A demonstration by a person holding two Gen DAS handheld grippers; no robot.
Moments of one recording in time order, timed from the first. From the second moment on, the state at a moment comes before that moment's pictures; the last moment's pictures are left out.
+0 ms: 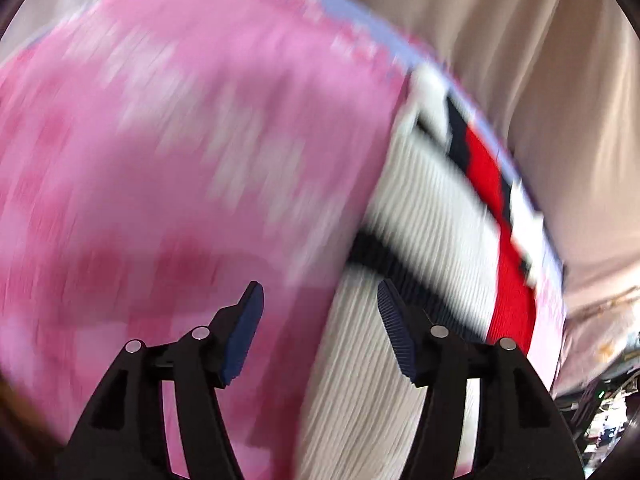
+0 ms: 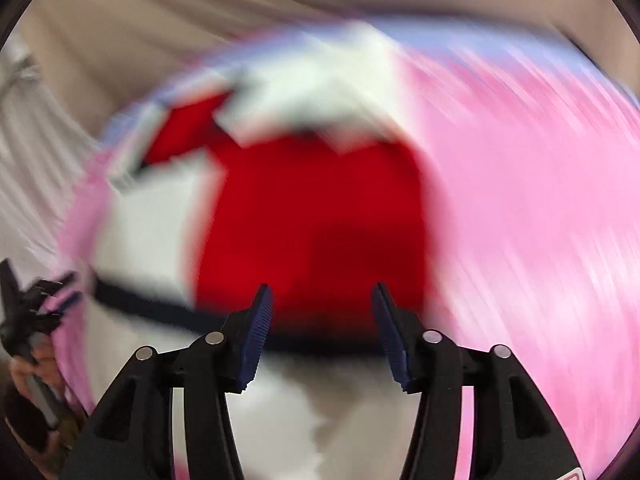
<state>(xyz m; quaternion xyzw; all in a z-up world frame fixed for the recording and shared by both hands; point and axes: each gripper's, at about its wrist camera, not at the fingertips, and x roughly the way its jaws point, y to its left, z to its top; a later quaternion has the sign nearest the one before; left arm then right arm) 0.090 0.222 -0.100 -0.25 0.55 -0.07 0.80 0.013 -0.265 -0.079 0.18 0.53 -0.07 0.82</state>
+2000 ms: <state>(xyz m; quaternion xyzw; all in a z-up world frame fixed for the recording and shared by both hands) 0.144 0.074 -0.065 -0.18 0.39 -0.10 0.90 0.012 -0.415 -0.082 0.44 0.27 0.00 0.86</state>
